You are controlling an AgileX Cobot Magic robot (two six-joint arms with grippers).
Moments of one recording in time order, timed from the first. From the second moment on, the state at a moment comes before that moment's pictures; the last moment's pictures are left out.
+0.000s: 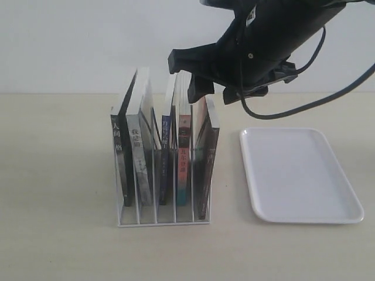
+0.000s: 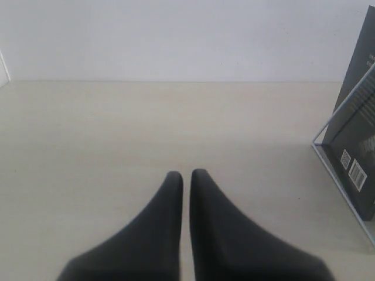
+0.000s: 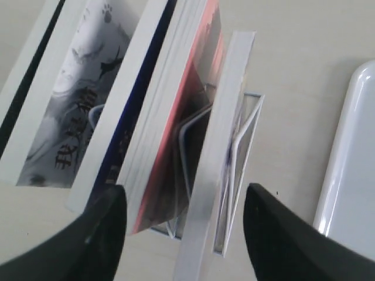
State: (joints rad) left arm 0.05 0.00 0.00 -0.04 0.29 0.04; right arm 0.63 1.62 -1.38 0.09 0.76 0.29
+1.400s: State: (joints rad) left arm 0.05 0.00 0.00 -0.04 0.29 0.04; right arm 0.98 1.75 -1.63 -0.04 0.79 0.38
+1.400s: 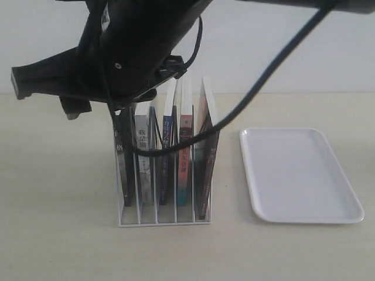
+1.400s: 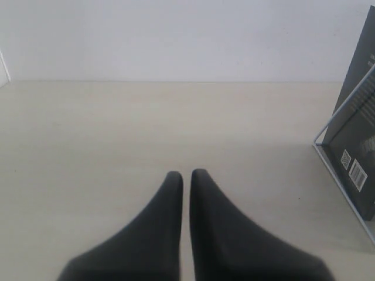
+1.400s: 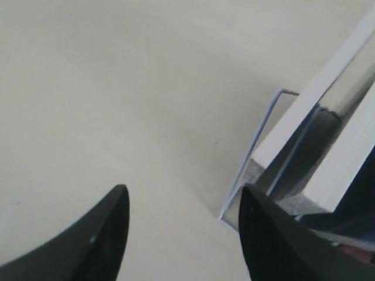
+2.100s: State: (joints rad) left arm 0.05 0.00 0.00 -0.04 0.29 0.04; right arm 0.97 1.92 -1.74 -0.32 0.78 0.72
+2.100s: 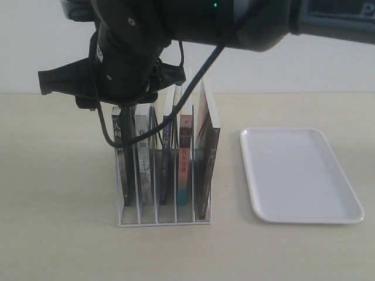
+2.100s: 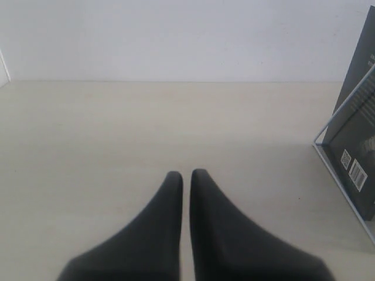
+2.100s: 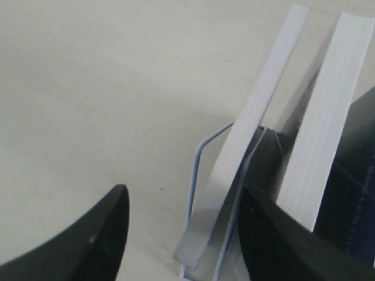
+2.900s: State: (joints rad) left arm 0.05 0.00 0.00 -0.04 0.29 0.04; right arm 0.96 1.97 -1.74 -0.36 0.79 0.76
